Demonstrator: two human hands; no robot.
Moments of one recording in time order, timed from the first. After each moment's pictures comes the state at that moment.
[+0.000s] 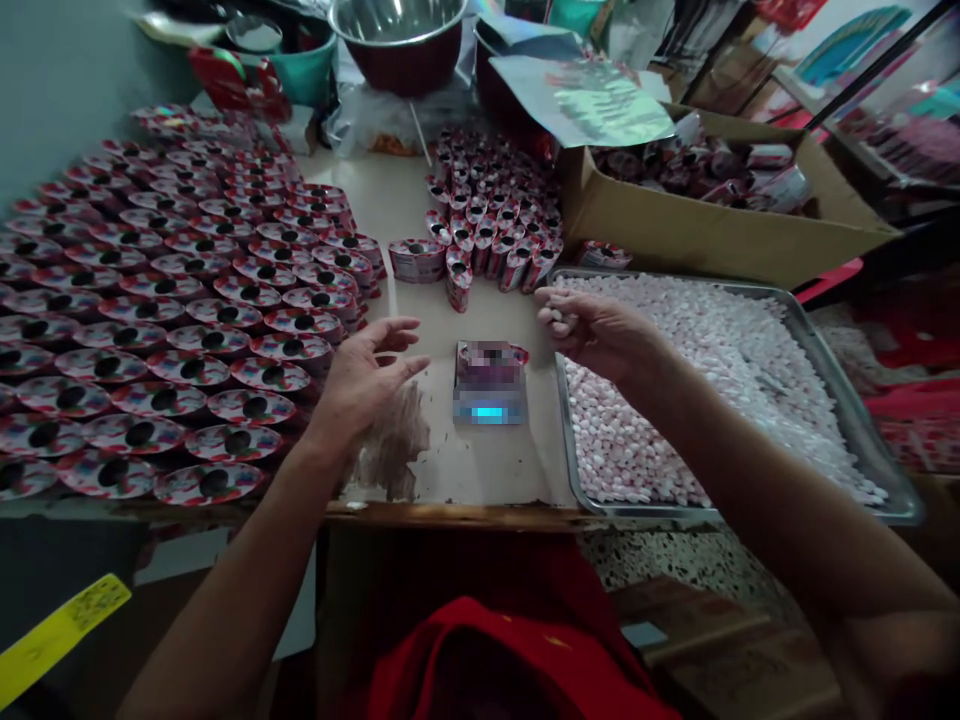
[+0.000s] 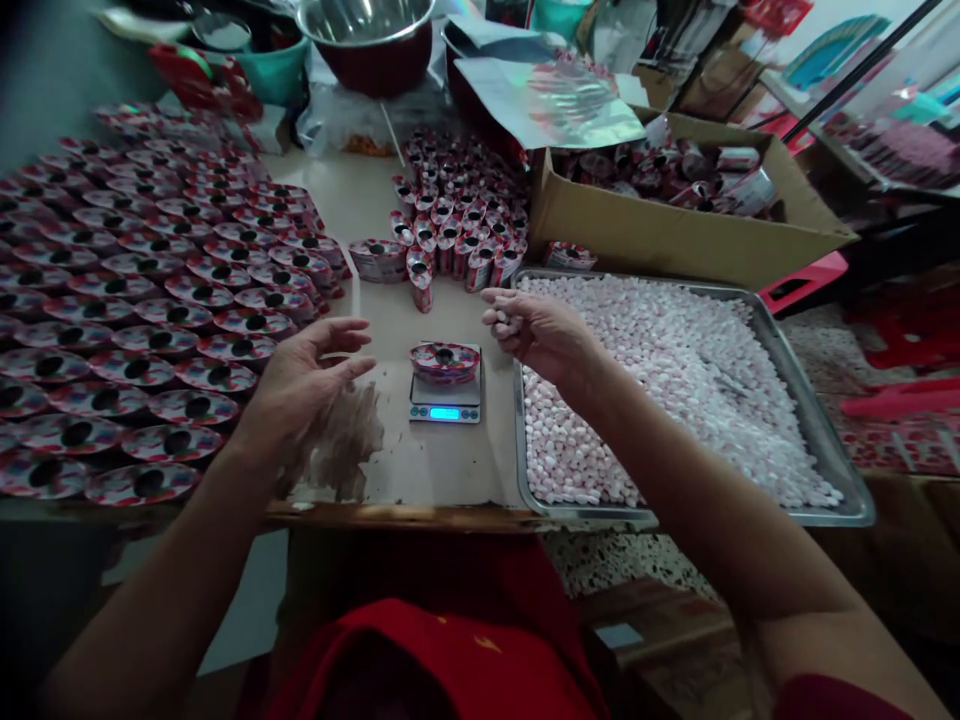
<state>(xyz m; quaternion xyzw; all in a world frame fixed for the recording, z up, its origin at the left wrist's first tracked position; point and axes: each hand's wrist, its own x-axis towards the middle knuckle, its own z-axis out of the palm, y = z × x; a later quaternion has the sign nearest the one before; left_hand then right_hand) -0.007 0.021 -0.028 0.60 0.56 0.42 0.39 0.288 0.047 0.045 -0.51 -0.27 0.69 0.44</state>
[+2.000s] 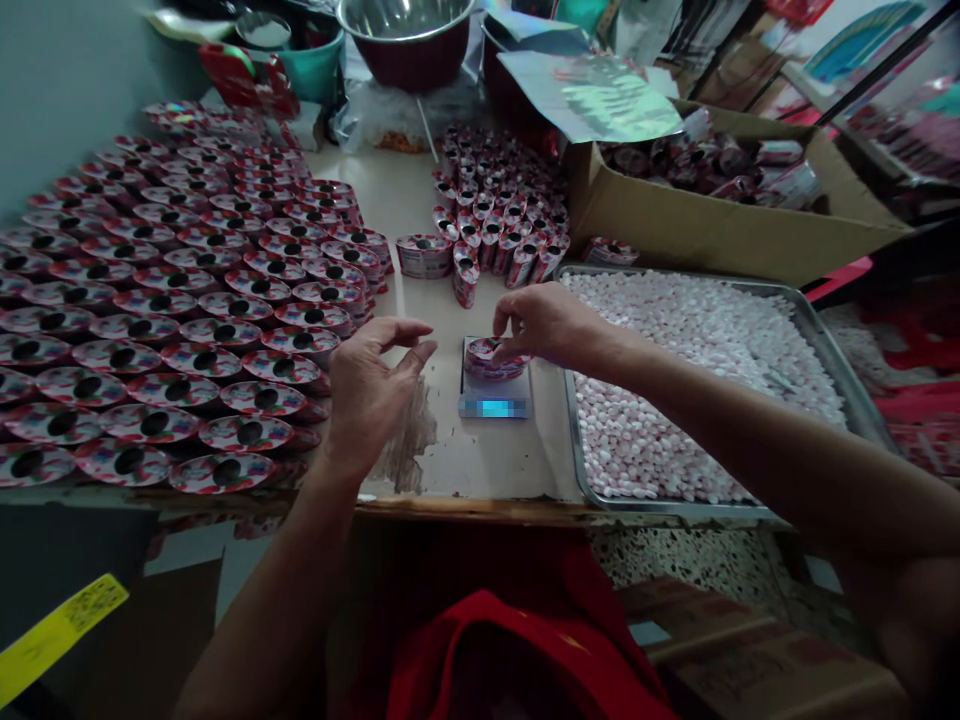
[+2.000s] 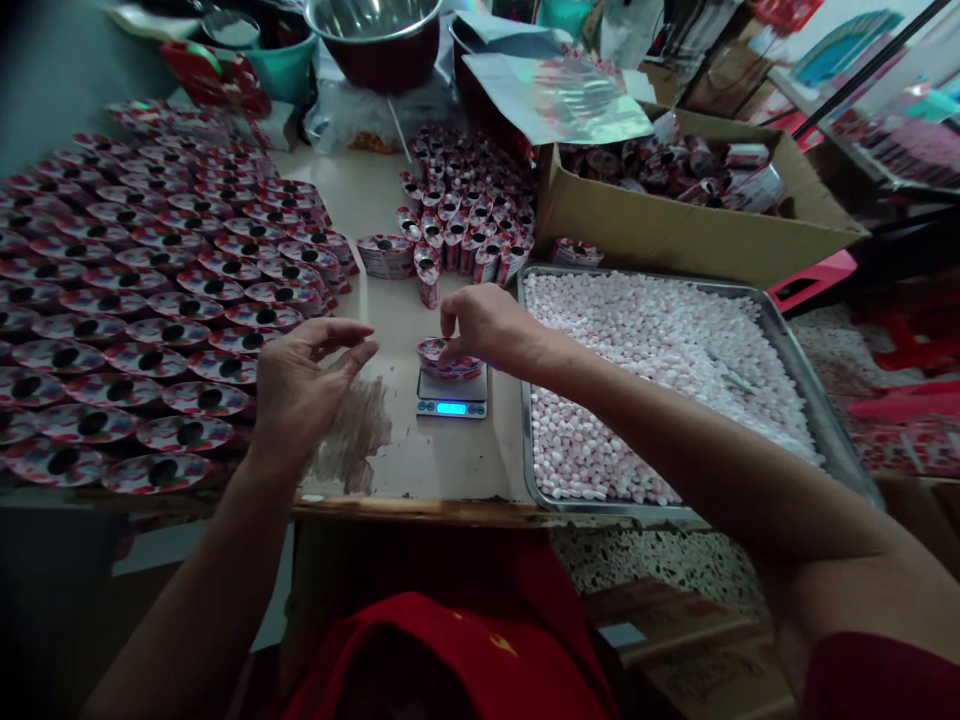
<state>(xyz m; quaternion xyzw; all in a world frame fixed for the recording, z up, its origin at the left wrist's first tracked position) 0.009 -0.007 -0.008 0.61 0.58 0.48 0.27 0.240 0.066 0.057 -0.55 -0.81 0.22 0.05</state>
